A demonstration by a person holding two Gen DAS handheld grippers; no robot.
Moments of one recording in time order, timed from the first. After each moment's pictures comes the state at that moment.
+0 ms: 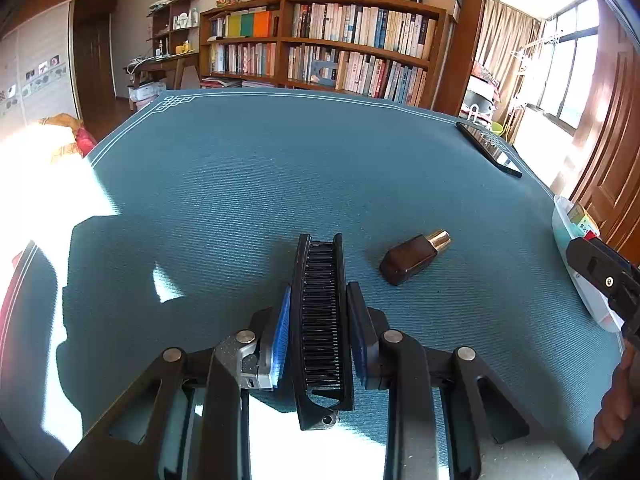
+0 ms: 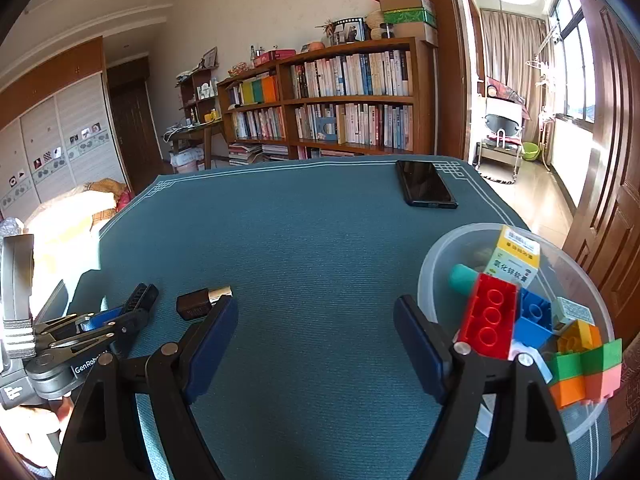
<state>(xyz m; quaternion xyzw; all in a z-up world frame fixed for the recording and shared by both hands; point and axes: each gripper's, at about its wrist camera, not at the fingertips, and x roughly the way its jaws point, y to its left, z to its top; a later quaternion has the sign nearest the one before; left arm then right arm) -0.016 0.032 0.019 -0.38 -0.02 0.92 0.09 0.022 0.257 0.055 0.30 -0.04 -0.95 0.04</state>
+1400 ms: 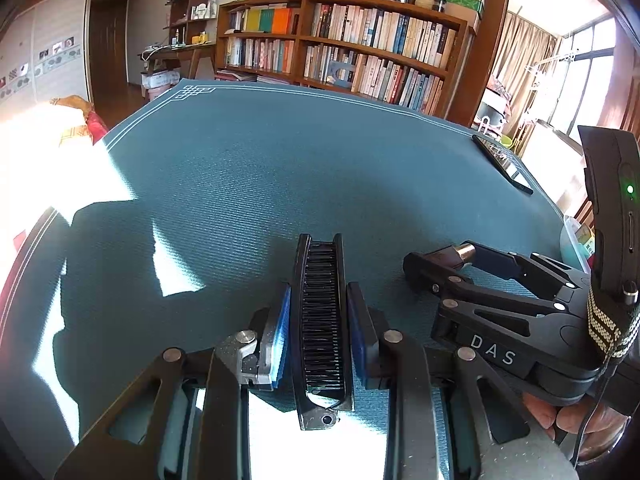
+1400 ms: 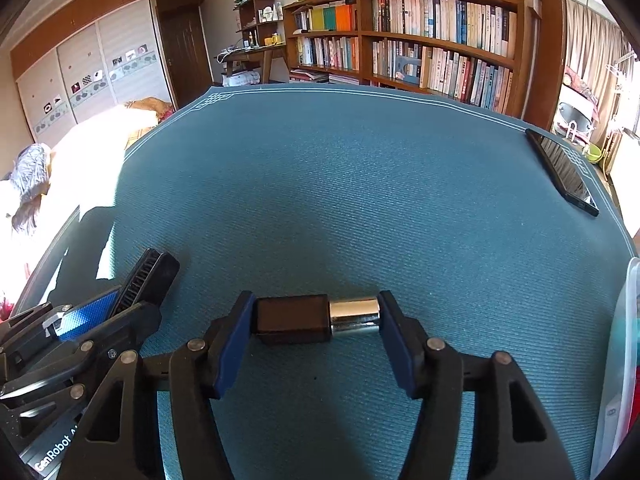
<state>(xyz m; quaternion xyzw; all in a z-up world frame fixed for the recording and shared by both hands) -0.022 0.016 0.019 -0.38 -0.05 0.92 0.07 -0.051 0.169 0.006 0.40 0.02 -0.91 0.14</state>
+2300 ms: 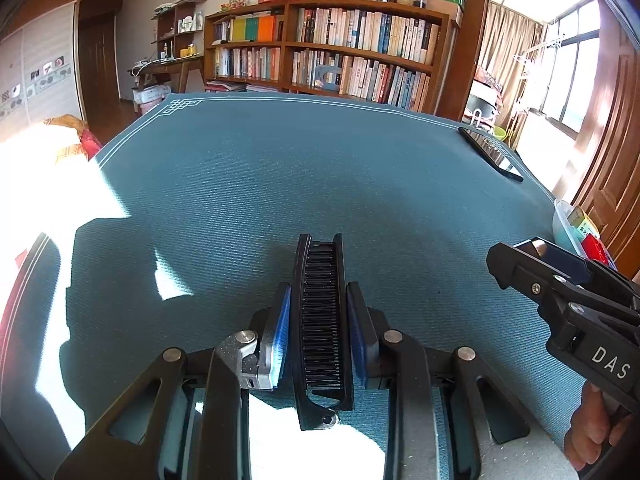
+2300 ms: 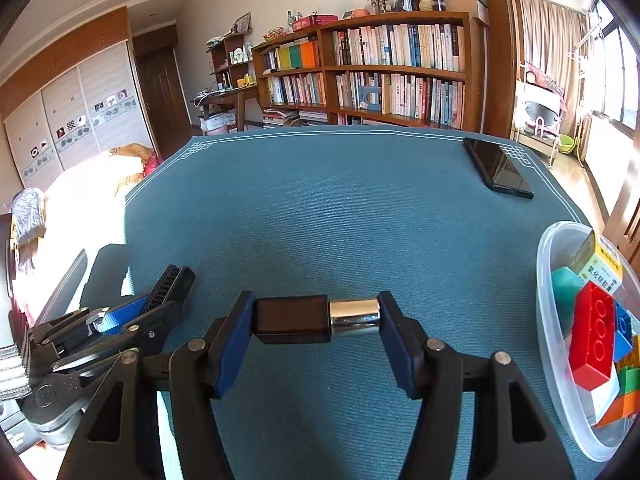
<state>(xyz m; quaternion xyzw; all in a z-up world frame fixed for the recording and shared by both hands) -0.011 0.033 0.022 -0.37 -0.02 0.93 0.08 -0.001 0.206 0.041 0.34 -0.03 -0.94 0.09</state>
